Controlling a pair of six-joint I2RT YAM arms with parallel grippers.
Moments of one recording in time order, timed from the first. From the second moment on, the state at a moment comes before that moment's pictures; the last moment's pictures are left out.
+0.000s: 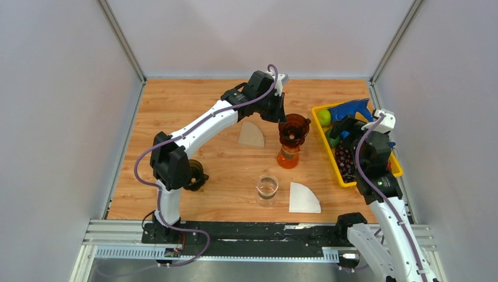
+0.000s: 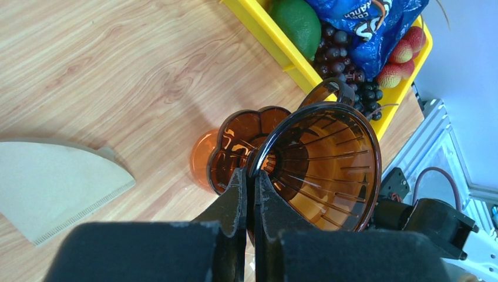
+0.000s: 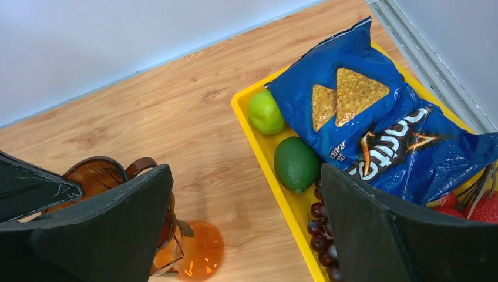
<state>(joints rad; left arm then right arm) -0.75 1.96 1.89 -0.60 0.29 -0.40 0.16 0.67 0.74 -0.26 0.27 0.37</state>
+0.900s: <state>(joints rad) -0.78 1.99 1.92 -0.68 0.26 -0.39 0.16 0.69 0.74 -0.26 0.27 0.37</state>
